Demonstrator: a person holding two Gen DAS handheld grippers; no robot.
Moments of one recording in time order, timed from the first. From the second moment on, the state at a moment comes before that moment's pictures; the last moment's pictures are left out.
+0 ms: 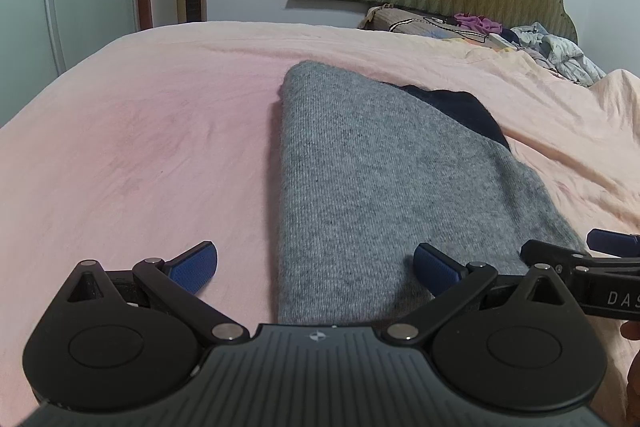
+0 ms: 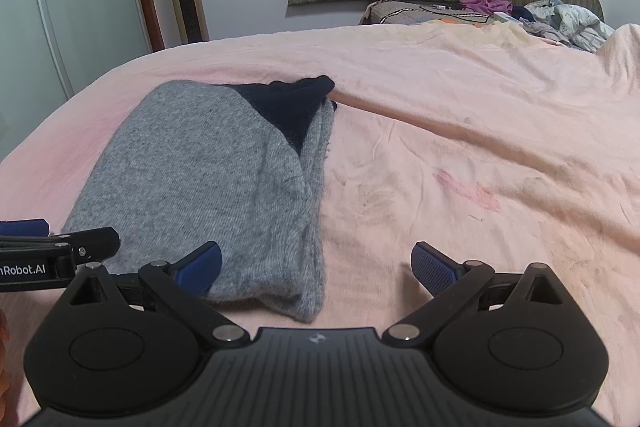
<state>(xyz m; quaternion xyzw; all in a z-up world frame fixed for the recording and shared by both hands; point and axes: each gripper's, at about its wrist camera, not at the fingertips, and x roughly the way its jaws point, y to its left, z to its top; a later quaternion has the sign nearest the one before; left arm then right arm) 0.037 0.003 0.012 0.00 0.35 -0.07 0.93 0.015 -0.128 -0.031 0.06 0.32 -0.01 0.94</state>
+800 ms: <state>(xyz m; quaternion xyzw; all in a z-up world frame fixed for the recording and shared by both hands) 0.001 0.030 -0.004 0.01 0.36 -0.05 0.93 -0.009 -0.100 -0.050 -0.01 0.33 -0.02 0.95</state>
